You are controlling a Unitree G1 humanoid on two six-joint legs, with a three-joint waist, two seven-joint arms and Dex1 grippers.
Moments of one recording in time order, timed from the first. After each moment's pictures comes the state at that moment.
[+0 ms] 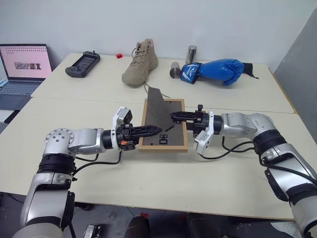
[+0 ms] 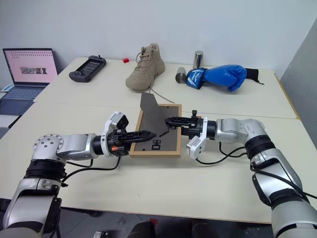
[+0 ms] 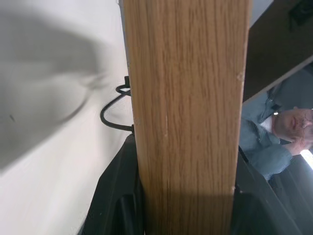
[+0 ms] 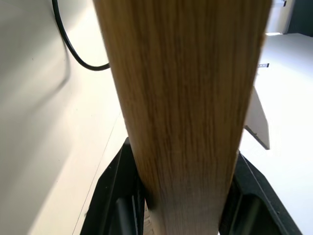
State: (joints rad) left arm -0.66 0.69 0.01 0.42 -1.97 1.47 -0.17; right arm -1.02 -0.54 0.44 0.81 -1.00 -1.28 -0.17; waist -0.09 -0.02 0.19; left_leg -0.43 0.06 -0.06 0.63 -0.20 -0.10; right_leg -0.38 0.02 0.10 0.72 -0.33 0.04
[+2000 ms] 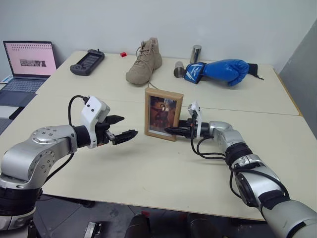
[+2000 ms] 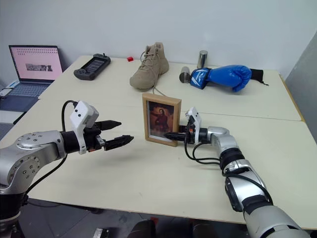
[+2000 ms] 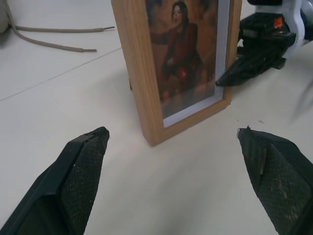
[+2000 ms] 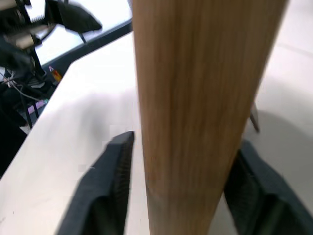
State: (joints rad) left arm -0.37 0.94 0.11 -0.29 -0.71 0.82 -0.70; right arm -0.96 -0.20 0.11 0.98 0.29 0.15 1.20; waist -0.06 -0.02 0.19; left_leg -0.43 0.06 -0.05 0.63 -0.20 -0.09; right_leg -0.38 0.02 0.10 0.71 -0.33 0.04
